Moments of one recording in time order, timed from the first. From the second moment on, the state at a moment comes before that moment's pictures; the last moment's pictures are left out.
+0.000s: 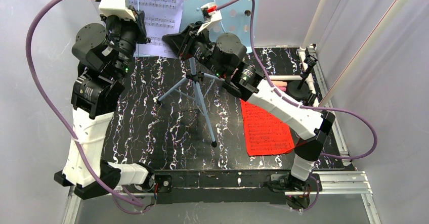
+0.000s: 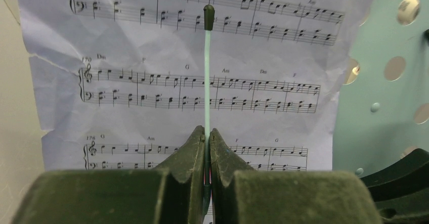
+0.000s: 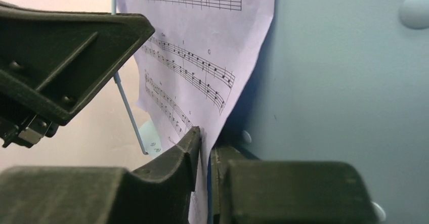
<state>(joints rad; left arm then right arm) -0.49 1.30 2.09 -0.60 -0.36 0.09 1.05 1.76 2.02 0.02 0.12 0.47</state>
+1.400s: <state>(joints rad) -0.49 1.23 1.95 -0.46 -0.38 0.17 1.04 1.20 1.62 -0.32 0.20 0.44</state>
